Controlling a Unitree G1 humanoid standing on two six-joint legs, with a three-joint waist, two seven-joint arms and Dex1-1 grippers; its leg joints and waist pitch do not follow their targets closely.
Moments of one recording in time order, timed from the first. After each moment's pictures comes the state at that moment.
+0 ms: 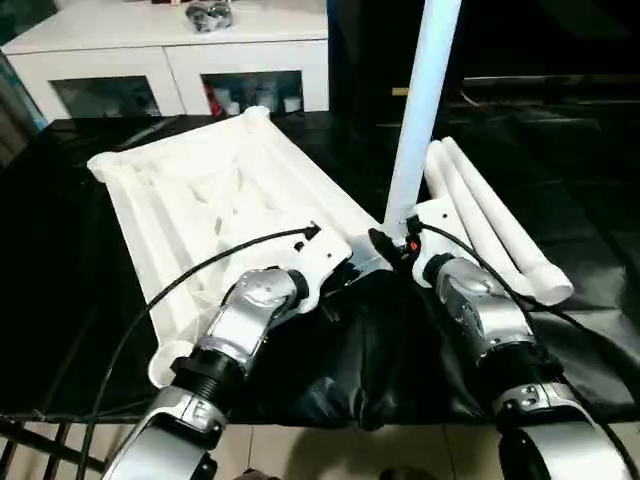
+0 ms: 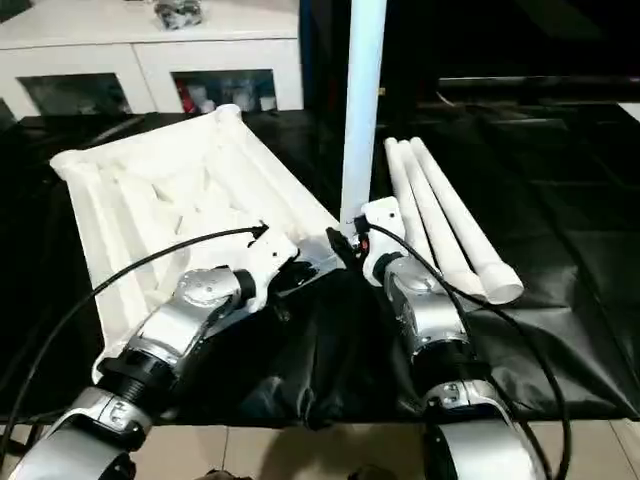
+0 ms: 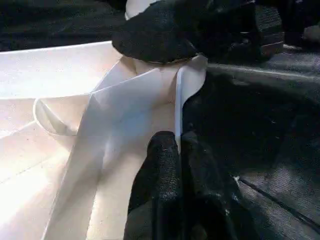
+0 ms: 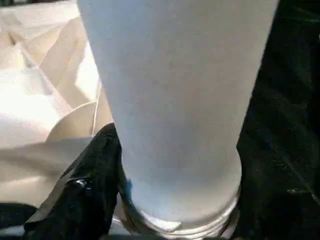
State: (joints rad) left arm -0.56 0.07 -0.25 0.56 0.11 0.19 -0.62; right arm -0.60 -0.10 -0.03 0.72 0.09 0.12 0.40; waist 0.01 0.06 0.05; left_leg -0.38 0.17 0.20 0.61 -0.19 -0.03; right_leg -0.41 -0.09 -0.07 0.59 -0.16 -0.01
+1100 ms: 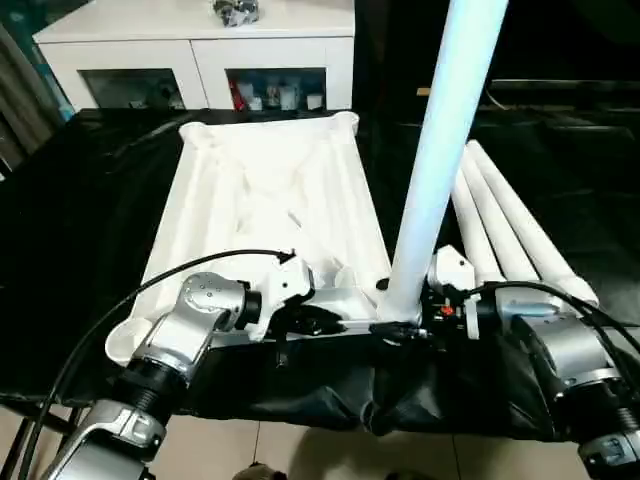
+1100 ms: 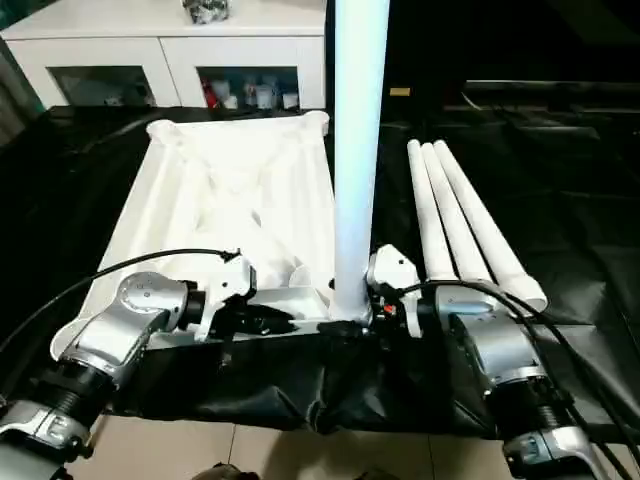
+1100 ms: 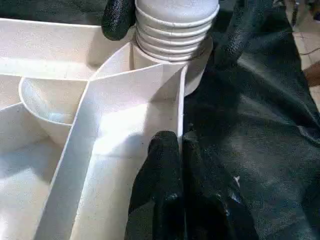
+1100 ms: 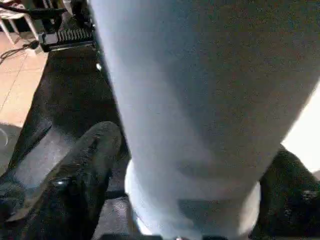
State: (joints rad) left arm -0.48 0.31 -0.30 0.45 -0.03 0.11 -1.22; right arm -0.38 -0.45 0.19 0.36 0.16 0.11 1.24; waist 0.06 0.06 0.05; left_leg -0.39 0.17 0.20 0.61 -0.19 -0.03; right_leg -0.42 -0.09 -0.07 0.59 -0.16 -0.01
